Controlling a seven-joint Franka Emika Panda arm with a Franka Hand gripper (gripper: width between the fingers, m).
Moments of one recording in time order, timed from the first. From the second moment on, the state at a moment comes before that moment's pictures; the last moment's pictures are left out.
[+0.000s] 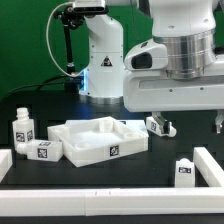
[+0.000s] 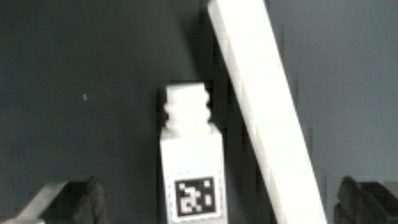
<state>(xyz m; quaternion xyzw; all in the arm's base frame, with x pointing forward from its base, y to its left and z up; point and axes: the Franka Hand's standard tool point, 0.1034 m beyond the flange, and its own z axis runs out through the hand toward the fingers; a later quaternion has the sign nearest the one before) 0.584 0.109 0.083 -0.98 0.16 0.05 0.07</state>
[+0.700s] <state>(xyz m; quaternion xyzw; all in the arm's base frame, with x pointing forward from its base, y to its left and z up) 0.627 0.107 0.051 -0.98 0.16 0.05 0.05</state>
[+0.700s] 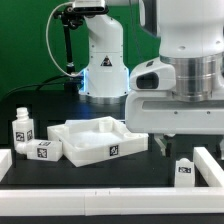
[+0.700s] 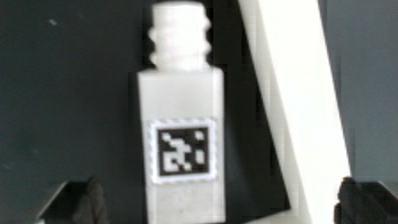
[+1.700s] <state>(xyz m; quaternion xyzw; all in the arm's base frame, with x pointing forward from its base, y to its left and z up) 0.621 0.082 0.018 -0.98 0.16 0.04 0.05</state>
